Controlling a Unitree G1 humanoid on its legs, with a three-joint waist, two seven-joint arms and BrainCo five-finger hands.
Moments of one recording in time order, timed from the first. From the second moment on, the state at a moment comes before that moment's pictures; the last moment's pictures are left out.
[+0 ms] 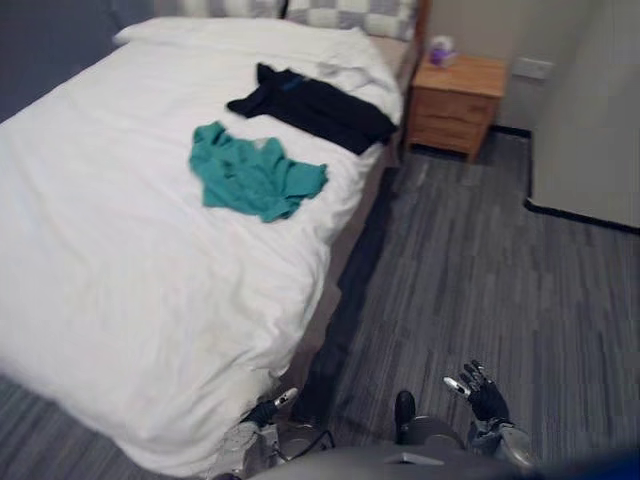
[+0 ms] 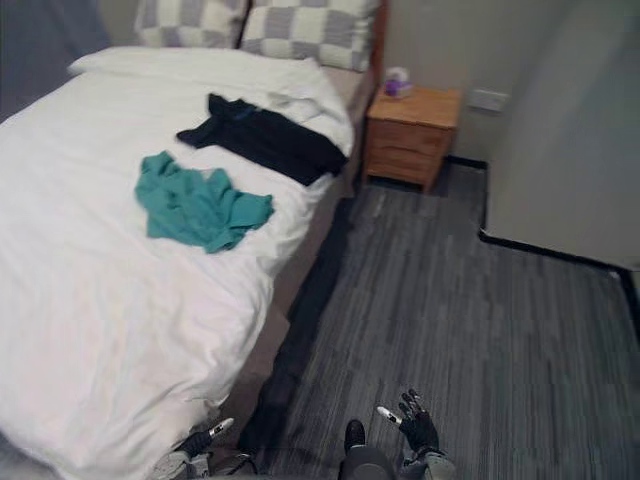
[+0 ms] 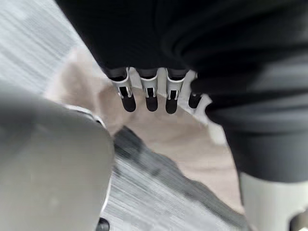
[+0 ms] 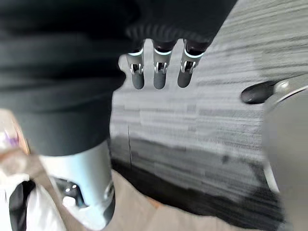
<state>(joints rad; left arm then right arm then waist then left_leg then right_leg) 0.08 0.05 0.14 1.00 -0.15 -0.02 -0.04 0.11 -0.09 -0.20 1.02 0.25 -0.34 0.19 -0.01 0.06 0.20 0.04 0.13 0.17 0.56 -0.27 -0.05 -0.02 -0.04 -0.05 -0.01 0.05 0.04</state>
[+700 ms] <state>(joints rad) 0.06 0.08 -0.03 1.04 -0.09 0.00 -0.06 0.12 -0.09 -0.24 1.07 0.34 -0.18 0.08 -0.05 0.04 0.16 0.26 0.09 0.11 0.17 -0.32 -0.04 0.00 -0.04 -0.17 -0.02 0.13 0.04</state>
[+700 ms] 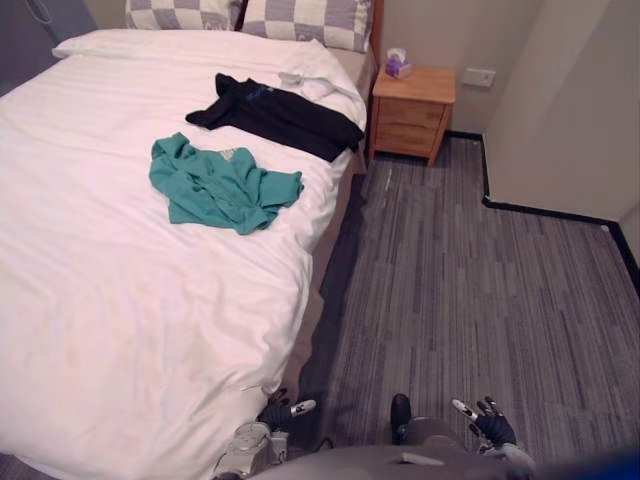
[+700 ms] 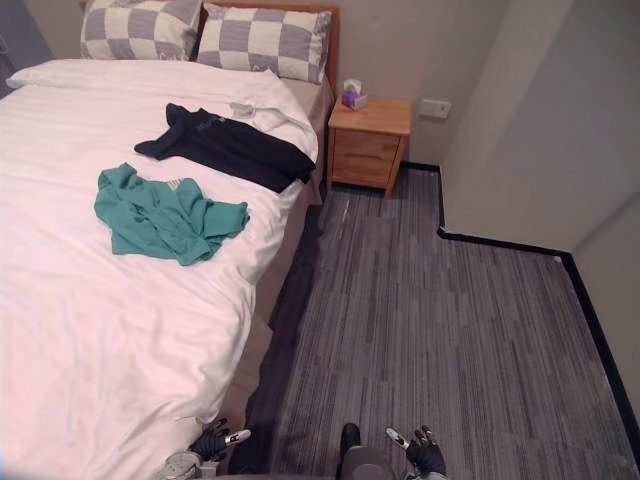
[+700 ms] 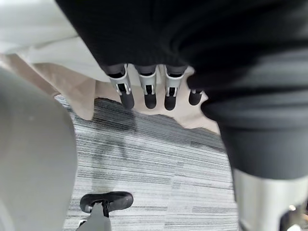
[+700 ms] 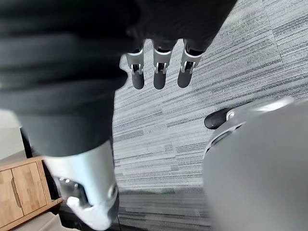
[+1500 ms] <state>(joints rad) 0.05 0.05 0.12 1.08 -0.11 -0.01 -0.03 0.17 -0.08 -0.31 1.07 0.36 -0.18 0.20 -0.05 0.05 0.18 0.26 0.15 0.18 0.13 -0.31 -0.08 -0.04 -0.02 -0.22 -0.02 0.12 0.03</state>
